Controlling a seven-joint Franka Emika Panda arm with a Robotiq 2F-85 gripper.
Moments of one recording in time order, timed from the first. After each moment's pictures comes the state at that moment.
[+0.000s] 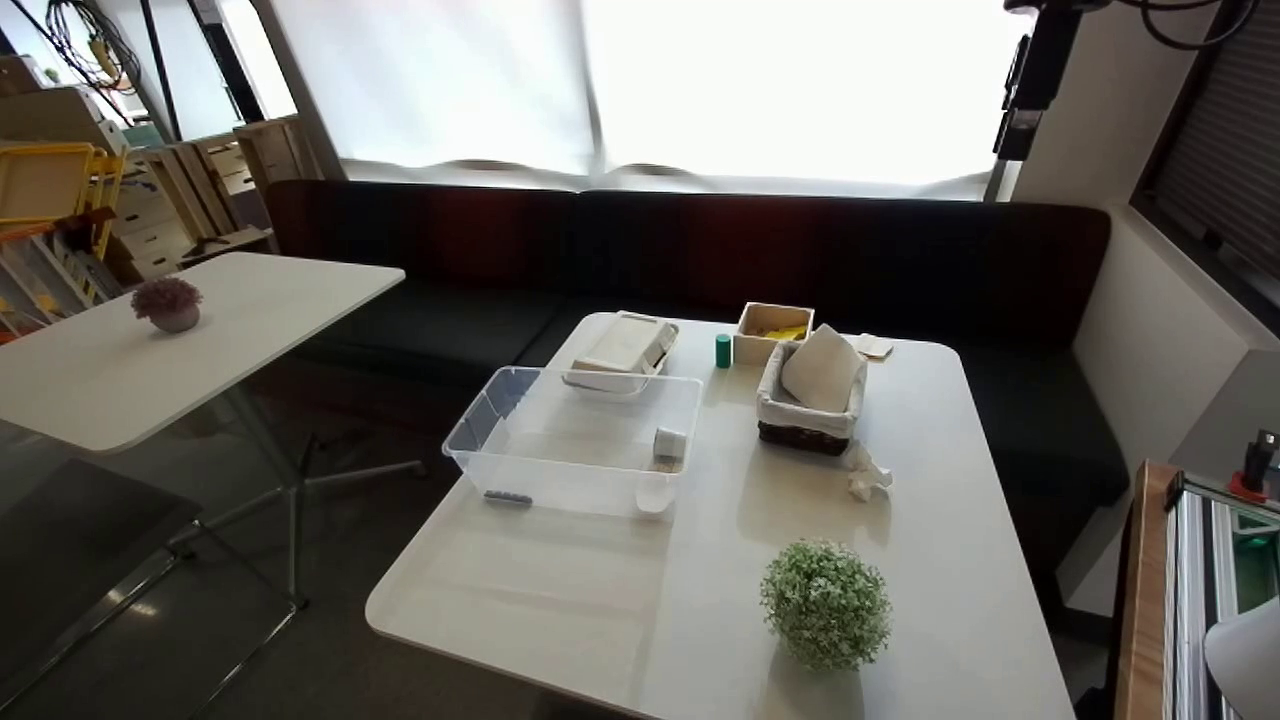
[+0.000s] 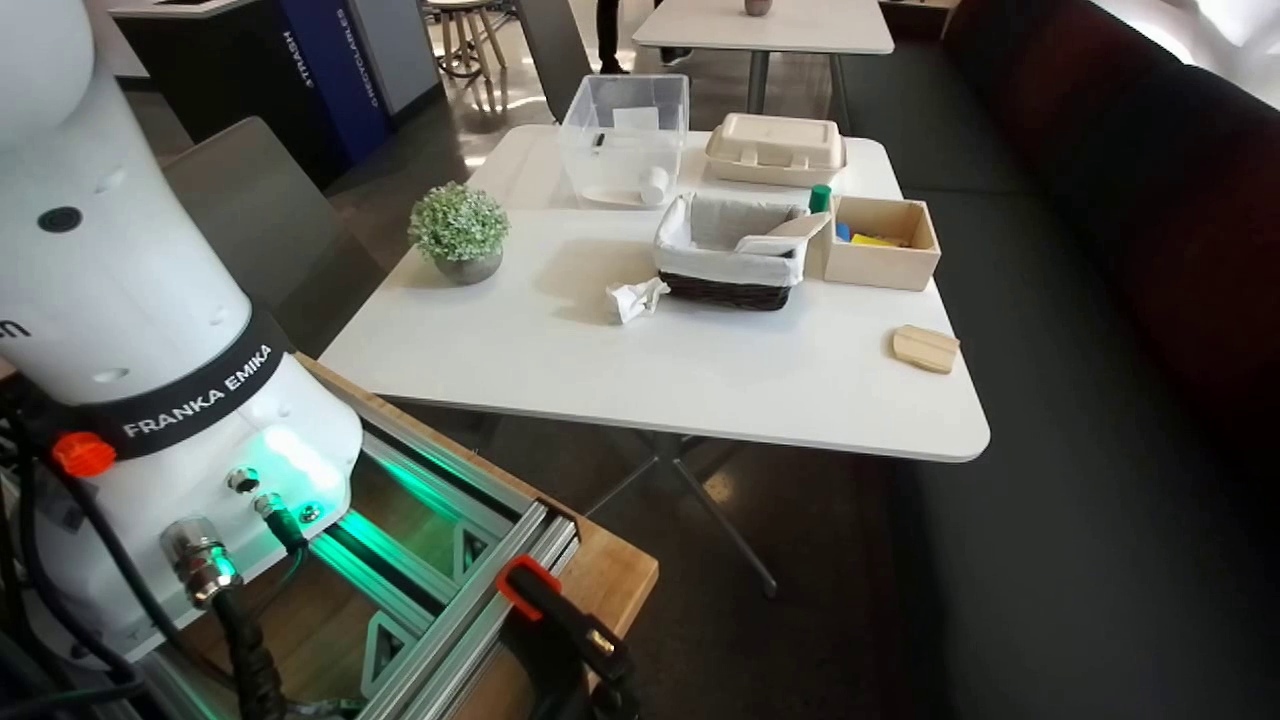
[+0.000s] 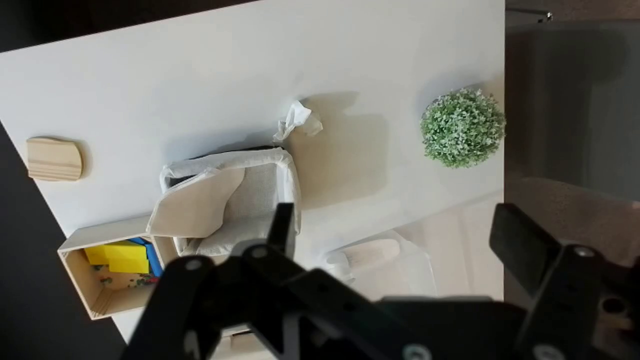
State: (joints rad) arm -0.03 -0.61 -0.33 -2.38 -0.03 1.74 -0.50
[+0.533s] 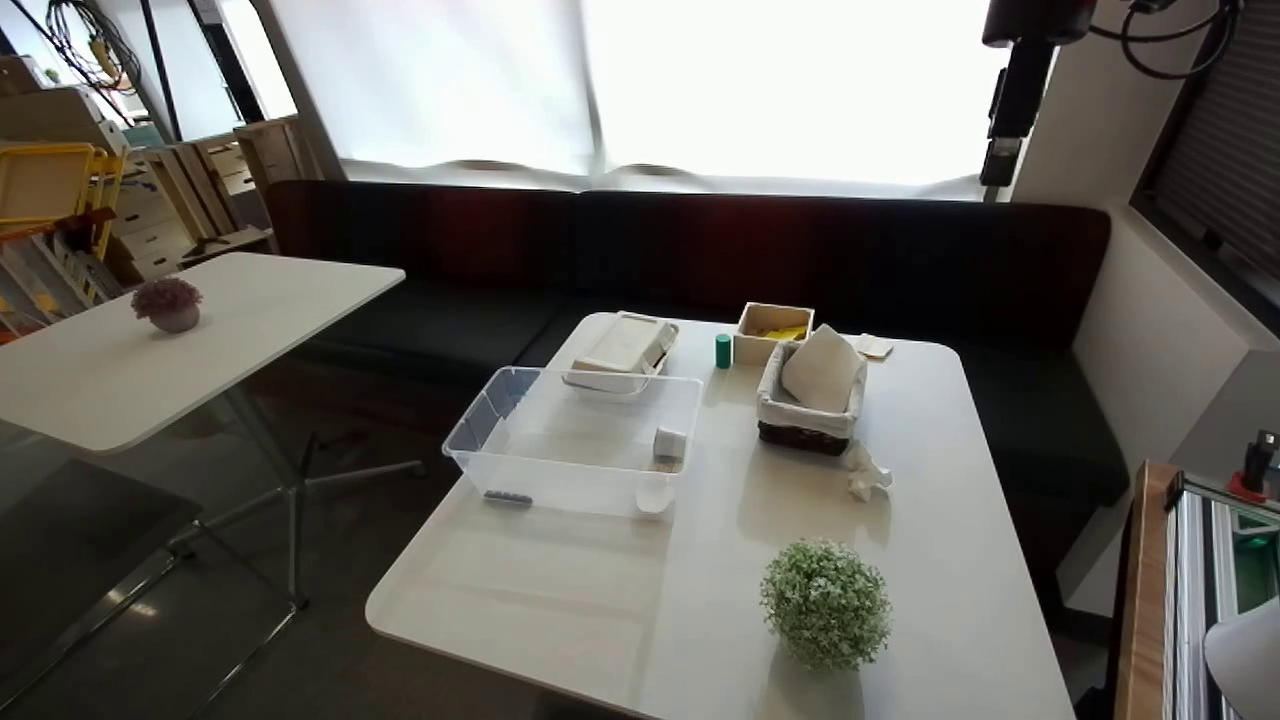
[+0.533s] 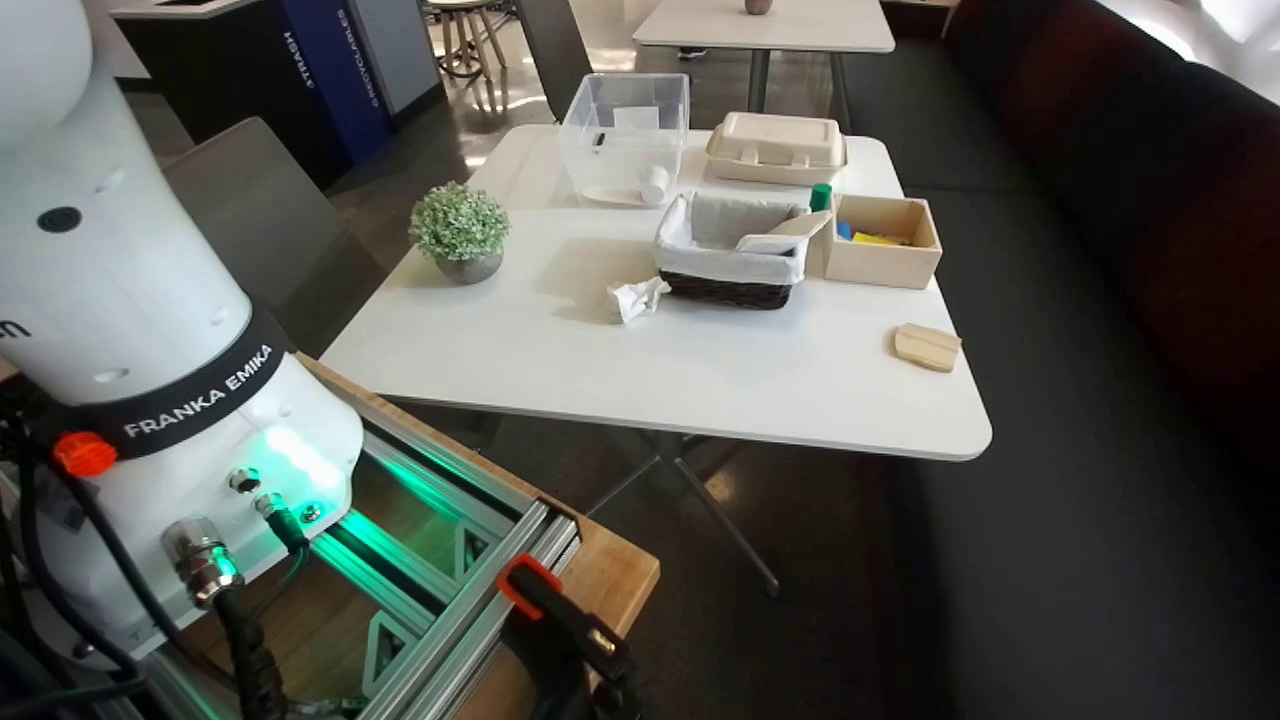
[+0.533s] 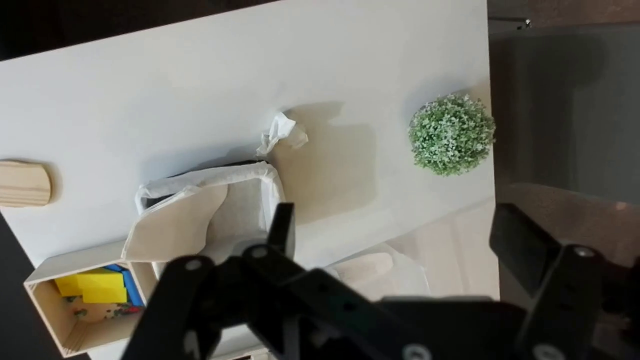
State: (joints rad) arm -0.04 -0.55 -0.33 -2.39 0.01 1.75 -0.49
